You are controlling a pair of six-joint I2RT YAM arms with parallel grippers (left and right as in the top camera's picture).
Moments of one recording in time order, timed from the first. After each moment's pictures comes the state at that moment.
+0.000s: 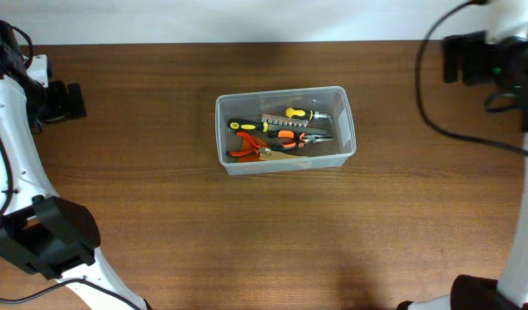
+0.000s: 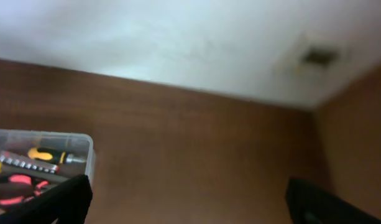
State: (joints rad) left arm 0.40 2.07 2.26 -1.47 -0.03 0.11; right arm -0.18 1.64 2.13 -1.13 -0.06 -0.26
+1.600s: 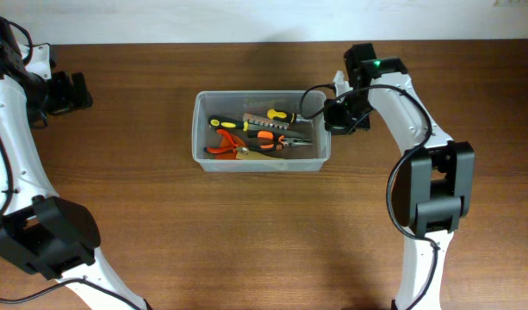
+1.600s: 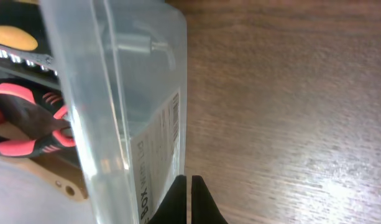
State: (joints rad) left arm 0.40 2.07 2.26 -1.41 0.12 0.11; right arm 0.14 2.27 1.94 -1.13 -0.27 0.13
